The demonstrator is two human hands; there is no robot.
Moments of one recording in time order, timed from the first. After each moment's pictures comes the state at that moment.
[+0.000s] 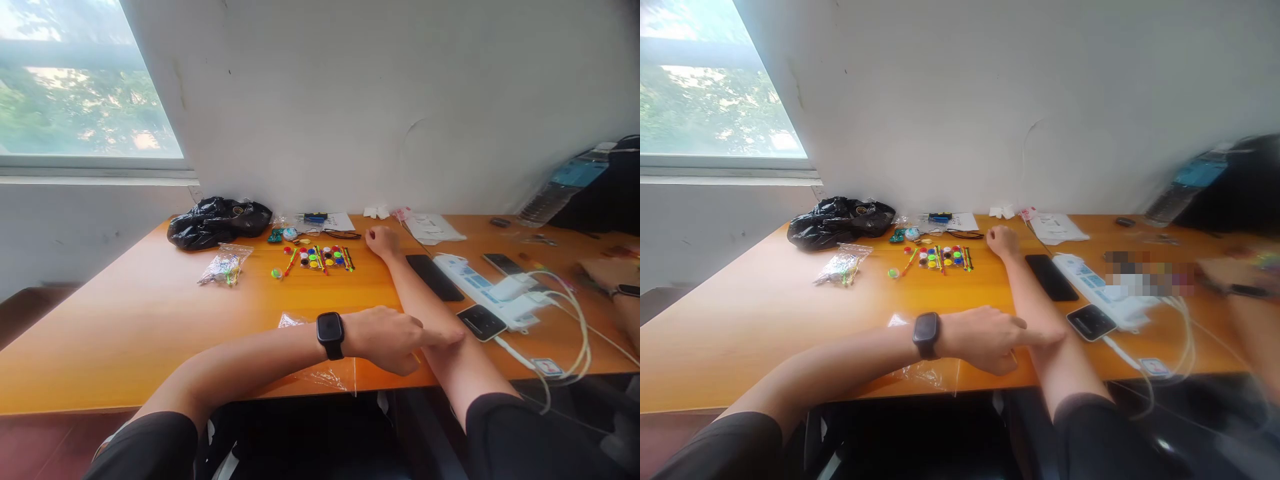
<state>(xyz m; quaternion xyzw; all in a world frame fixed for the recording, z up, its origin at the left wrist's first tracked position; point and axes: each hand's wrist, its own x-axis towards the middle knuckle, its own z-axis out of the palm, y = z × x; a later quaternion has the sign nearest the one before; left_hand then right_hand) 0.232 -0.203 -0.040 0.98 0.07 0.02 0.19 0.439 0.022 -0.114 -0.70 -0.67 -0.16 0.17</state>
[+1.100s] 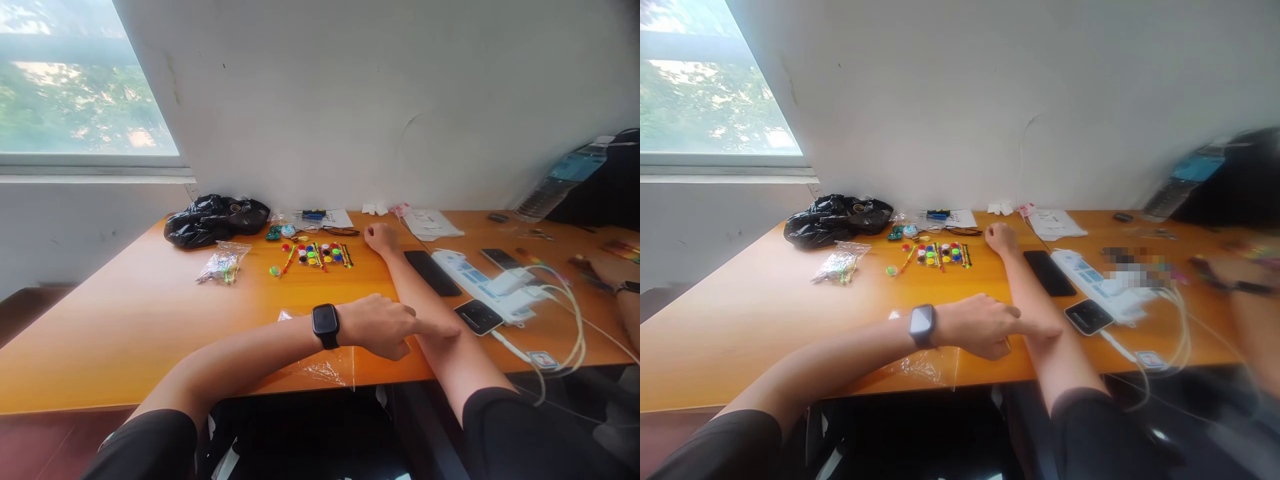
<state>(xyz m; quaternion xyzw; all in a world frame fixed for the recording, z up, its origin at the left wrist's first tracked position) 0.230 -0.199 -0.033 0.99 0.07 0.02 0.11 0.435 0.015 -0.108 -0.71 -0.67 -0.14 0.16</state>
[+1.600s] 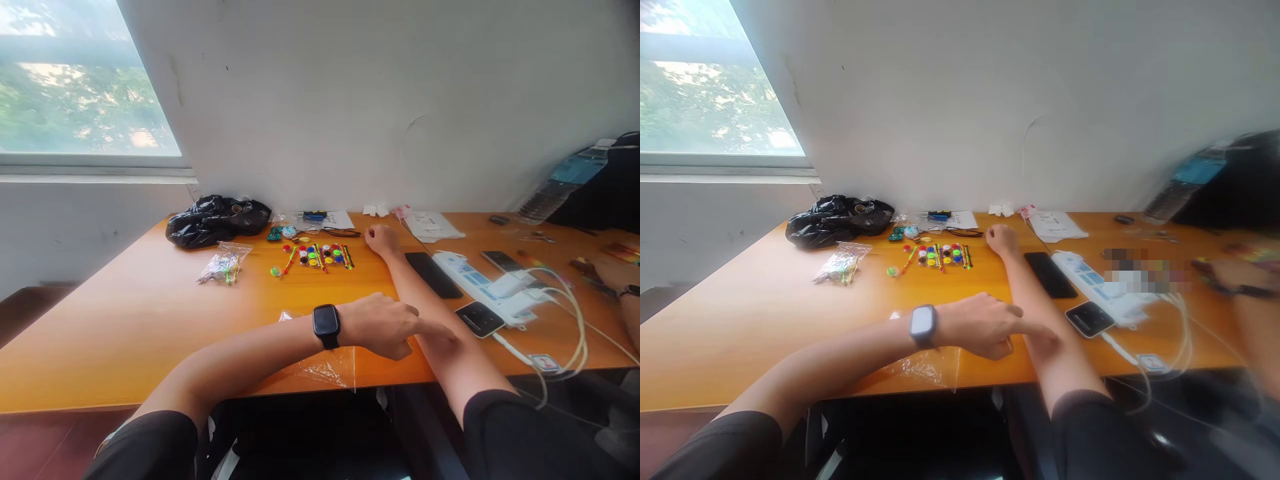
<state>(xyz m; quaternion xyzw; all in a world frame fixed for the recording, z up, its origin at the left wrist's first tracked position) 0.232 -0.198 -0.035 0.99 0.07 0.04 0.09 0.438 0.019 -0.113 -0.70 -0.68 -0.14 0.17</state>
